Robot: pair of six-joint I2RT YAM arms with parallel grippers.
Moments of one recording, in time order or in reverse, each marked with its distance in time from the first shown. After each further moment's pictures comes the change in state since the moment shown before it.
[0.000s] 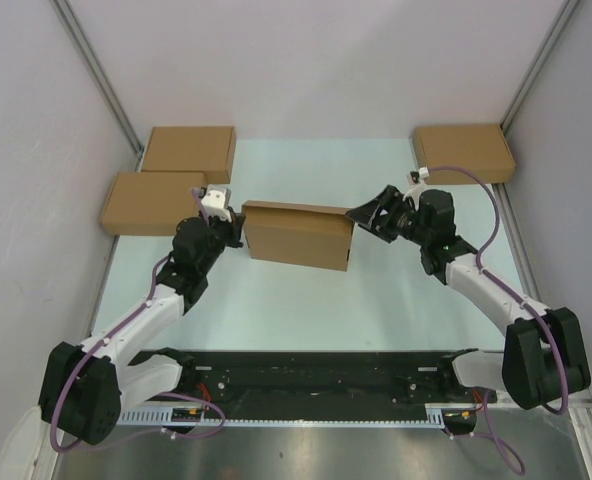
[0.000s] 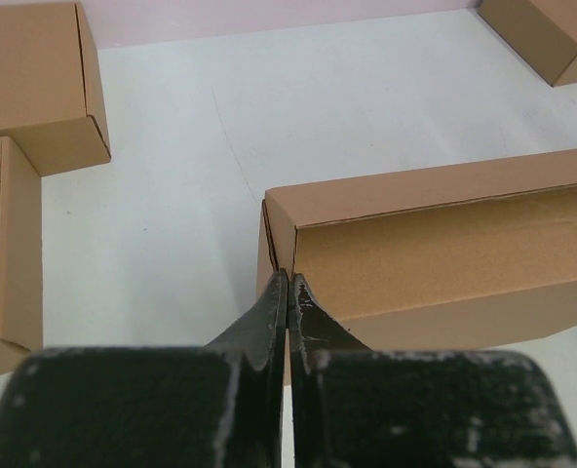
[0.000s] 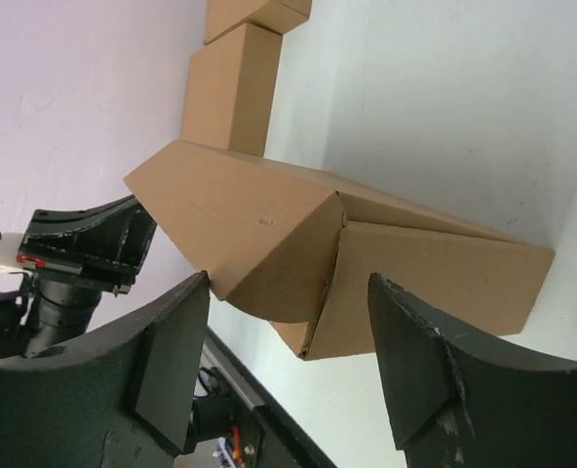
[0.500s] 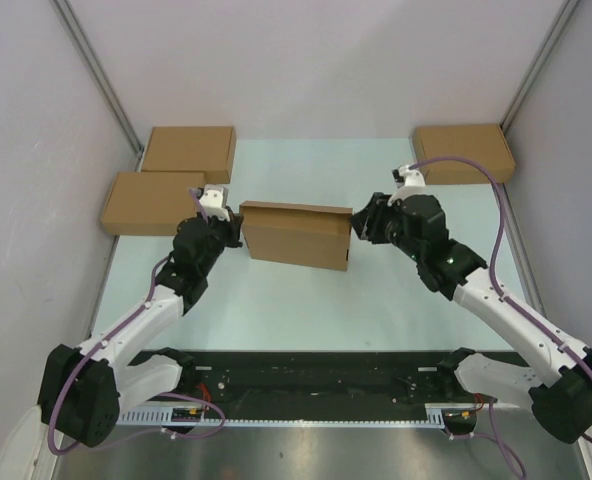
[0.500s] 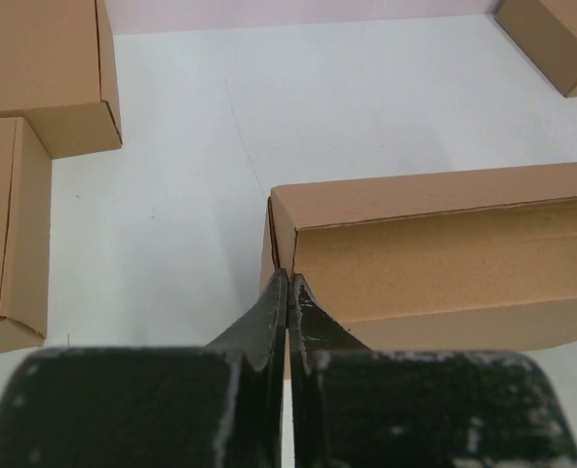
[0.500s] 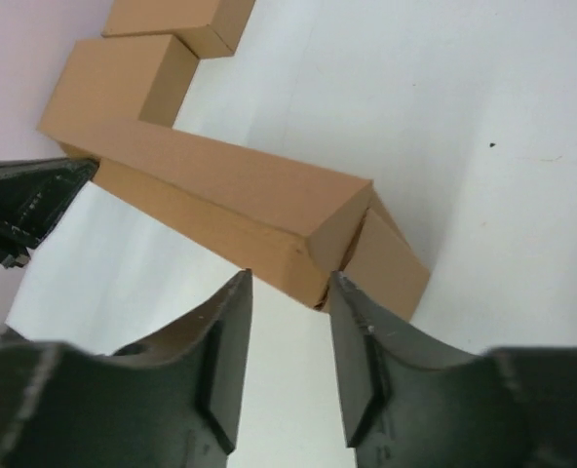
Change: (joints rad) left arm -0.011 -0.012 0.009 -0.037 -0.049 -0.035; right arm 0.249 -0.204 0.169 -0.388 0.471 -0.388
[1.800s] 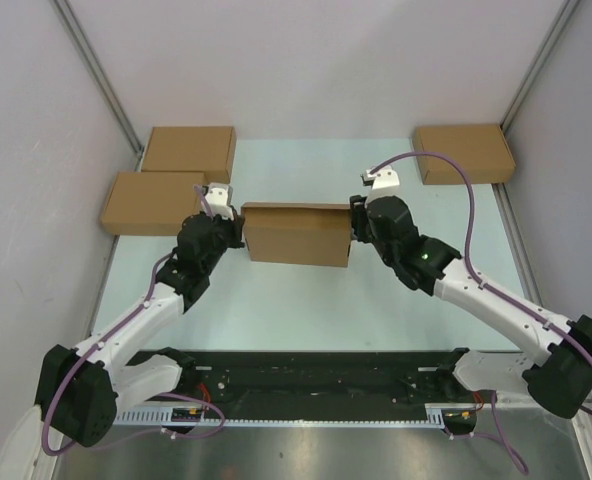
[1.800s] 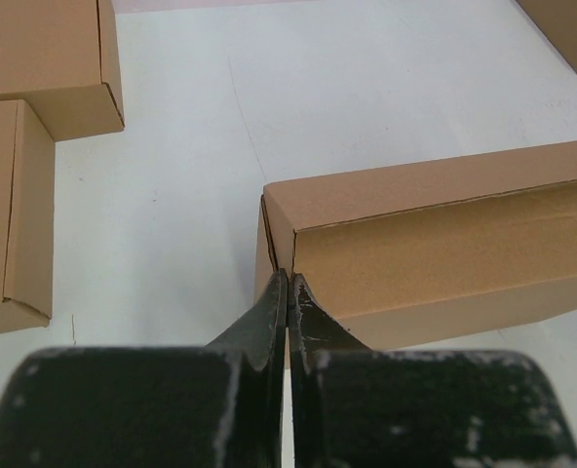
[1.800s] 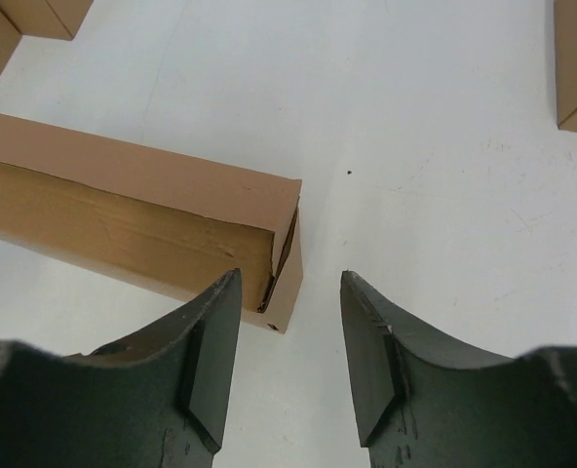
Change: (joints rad) left arm -0.047 -0.005 0.053 -0.113 -0.062 -0.004; right arm 0.224 0.127 0.099 -0.077 0.485 -0.291
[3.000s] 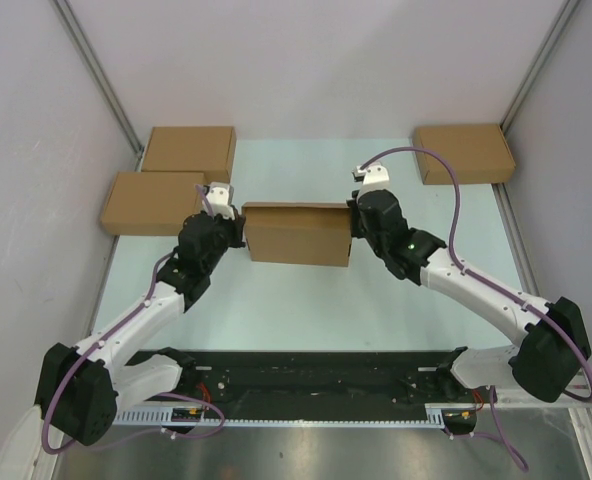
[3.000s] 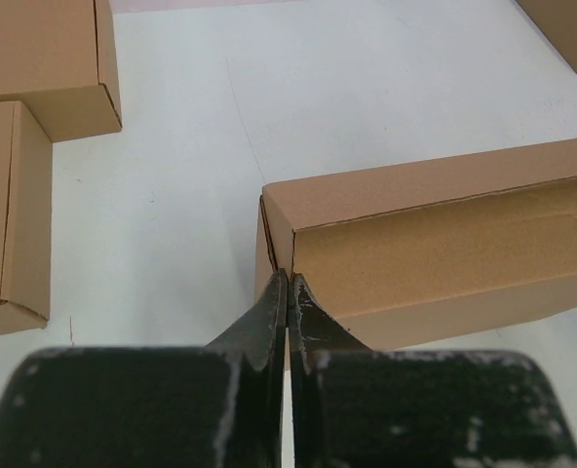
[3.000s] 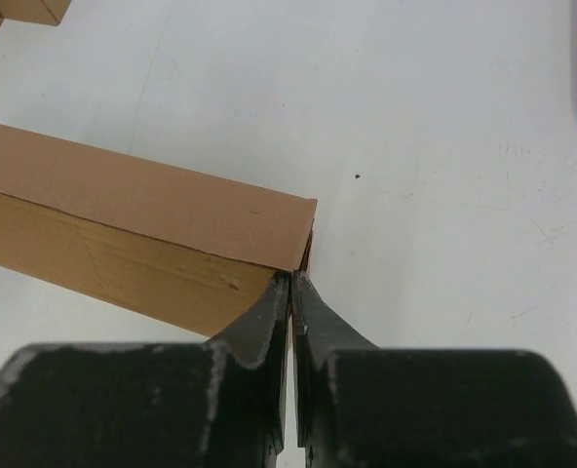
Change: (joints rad) left arm -0.005 0.008 0.006 0.000 -0.002 0.000; right arm -0.039 0.103 0.016 0.064 -0.046 -0.018
